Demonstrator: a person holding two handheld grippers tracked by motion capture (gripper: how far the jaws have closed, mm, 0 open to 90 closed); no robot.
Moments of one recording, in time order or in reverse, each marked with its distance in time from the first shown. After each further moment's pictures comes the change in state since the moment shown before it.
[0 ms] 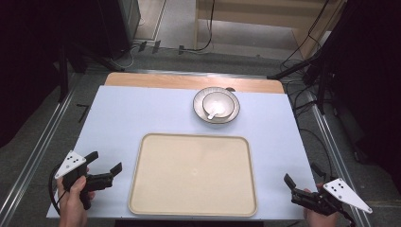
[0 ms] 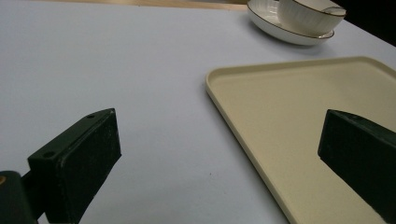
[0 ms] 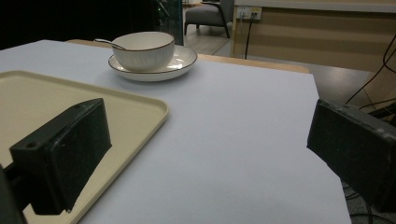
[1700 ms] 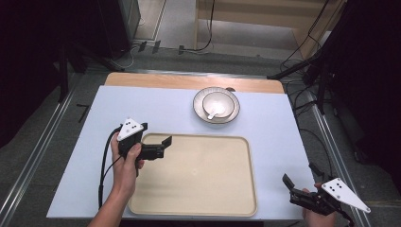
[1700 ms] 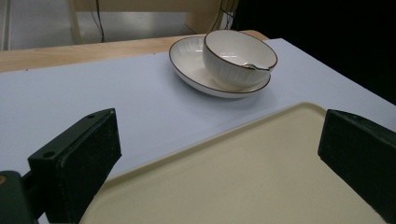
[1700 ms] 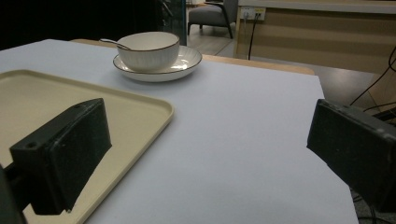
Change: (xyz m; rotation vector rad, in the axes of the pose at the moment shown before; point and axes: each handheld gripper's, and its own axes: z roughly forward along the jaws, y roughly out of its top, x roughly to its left) left arm -0.097 0.083 0.097 -0.008 -0.130 0.077; right arm 0.003 0.001 0.001 -0.004 0.010 -0.003
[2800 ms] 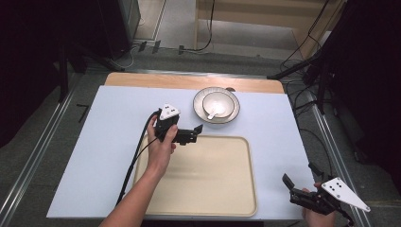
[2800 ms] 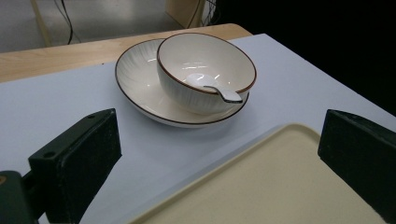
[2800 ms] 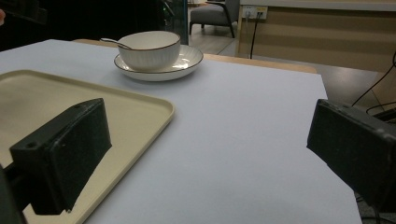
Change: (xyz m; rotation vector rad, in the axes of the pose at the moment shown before) left arm -0.034 0.028 0.084 0.066 -0.066 0.019; right arm -0.002 -0.001 0.001 0.003 0.009 0.001
